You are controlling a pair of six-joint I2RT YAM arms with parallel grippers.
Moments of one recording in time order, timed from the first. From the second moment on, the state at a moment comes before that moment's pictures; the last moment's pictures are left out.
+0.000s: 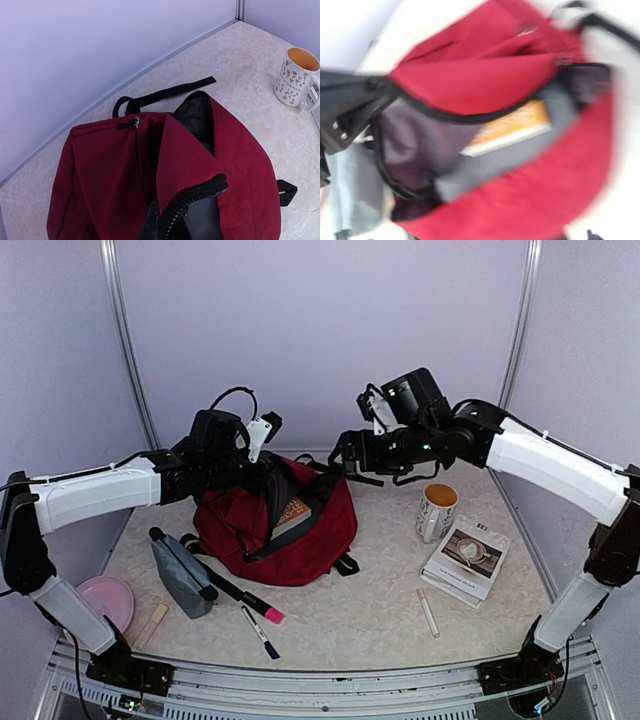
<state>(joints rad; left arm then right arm) -0.69 1.55 1.22 -0.14 -0.14 0.15 0.85 1.64 1.62 -0.59 0.02 0.52</state>
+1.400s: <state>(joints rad) -0.84 1.58 1.14 -0.10 -0.09 0.14 -0.30 1.37 0.52 -0.13 -0.50 0.47</state>
